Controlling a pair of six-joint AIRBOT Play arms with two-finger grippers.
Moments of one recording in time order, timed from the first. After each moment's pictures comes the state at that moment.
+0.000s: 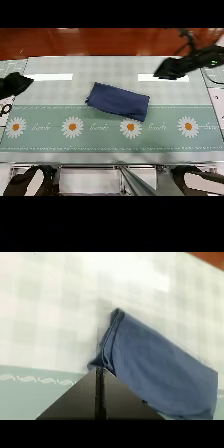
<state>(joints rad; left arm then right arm) 0.28 -0.71 0.93 0.92 -1.05 -1.43 -0.09 -1.37 1.45 -0.92 1.44 1.34</state>
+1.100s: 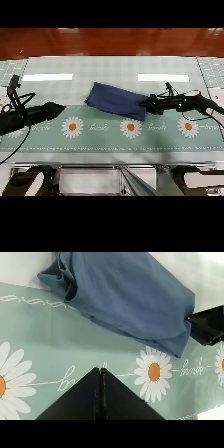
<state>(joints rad) 0.03 -0.59 0.57 0.83 -0.98 -1.49 -0.05 -1.58 0.85 -0.48 1.00 1.18</state>
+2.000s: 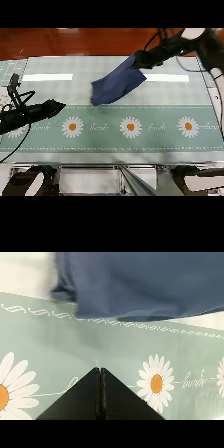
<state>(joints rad) 0.03 -0.62 0.57 0.83 -0.93 -1.49 0.19 -1.60 1.78 -1.00 1.32 1.47</state>
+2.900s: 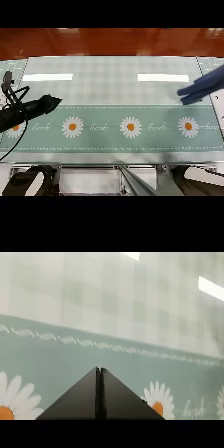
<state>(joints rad) 0.07 -0.63 0.58 0.83 -0.83 -1.50 -0.71 -1.39 2.03 -1.03 1.80 1.61</state>
